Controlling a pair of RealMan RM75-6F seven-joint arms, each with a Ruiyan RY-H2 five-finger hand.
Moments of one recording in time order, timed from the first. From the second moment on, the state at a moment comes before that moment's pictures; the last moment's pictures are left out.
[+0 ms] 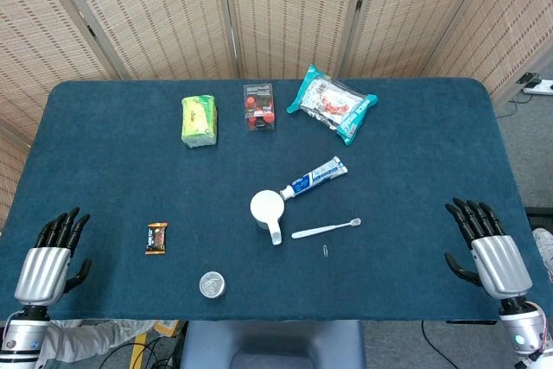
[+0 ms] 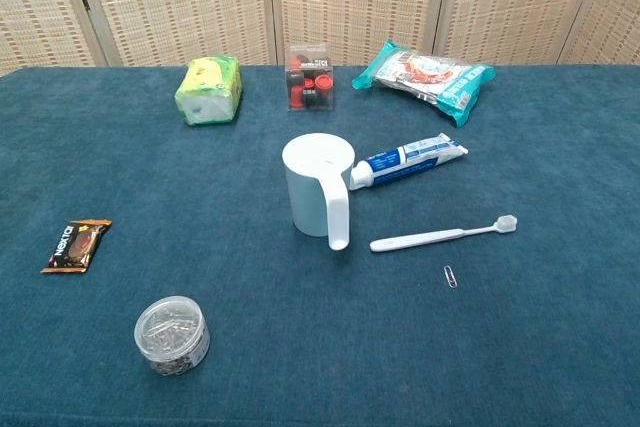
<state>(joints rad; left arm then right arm) -0.13 -1.25 -0.03 -1.55 1.51 1.46 0.23 0.11 -1.15 0.01 -1.54 -1.61 1.48 0.04</state>
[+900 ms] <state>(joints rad) -0.11 -1.26 -0.04 -1.58 1.50 1.49 0.25 0.07 -1.13 0.00 -1.55 -1.61 1.53 0.07</state>
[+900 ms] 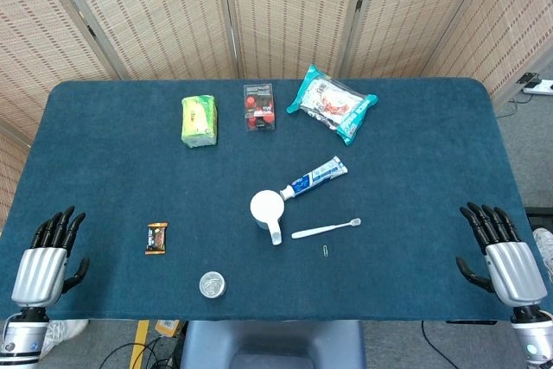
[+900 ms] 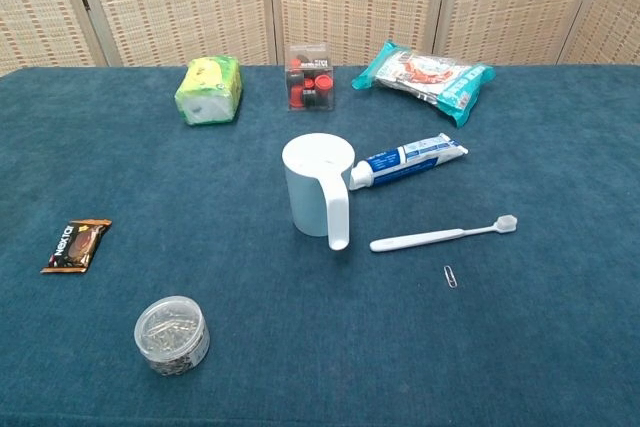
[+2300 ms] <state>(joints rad) -0.05 -1.21 -0.02 -1.58 1.49 1.55 0.20 0.73 -1.34 0.18 -1.51 -1.38 0.71 -0.29</state>
